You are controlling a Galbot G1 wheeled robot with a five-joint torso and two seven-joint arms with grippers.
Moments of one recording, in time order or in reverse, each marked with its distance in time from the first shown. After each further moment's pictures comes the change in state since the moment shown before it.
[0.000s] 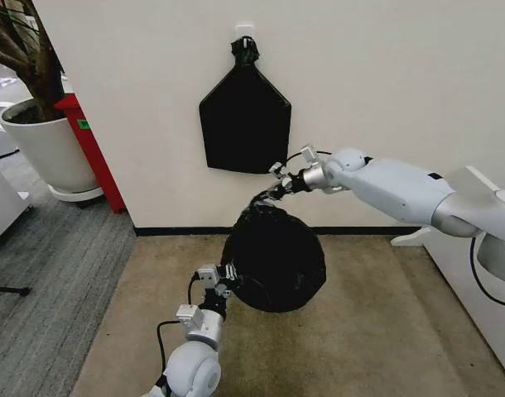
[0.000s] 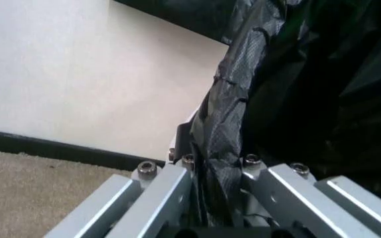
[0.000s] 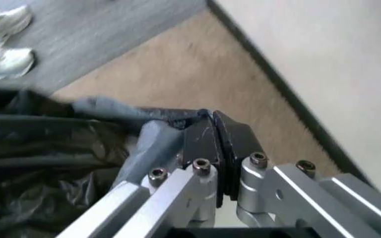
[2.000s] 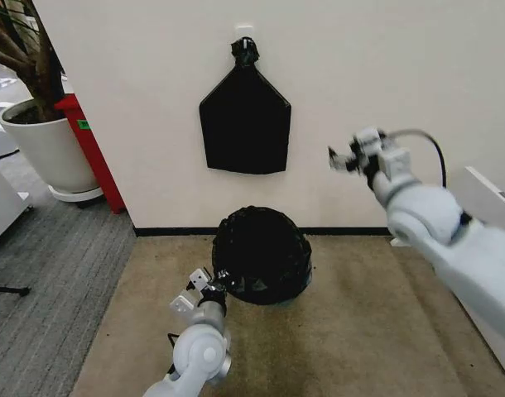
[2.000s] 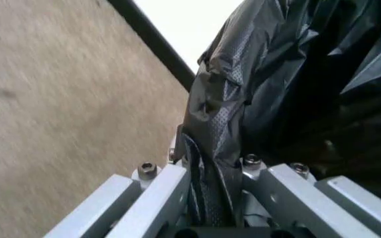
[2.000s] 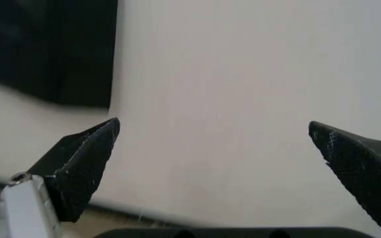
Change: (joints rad) left arm -0.069 -0.119 -0.031 -0.044 -0.615 0.200 -0.384; right arm -1.091 -0.380 1.263 1.324 -0.236 -0.227 1.505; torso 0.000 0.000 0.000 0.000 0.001
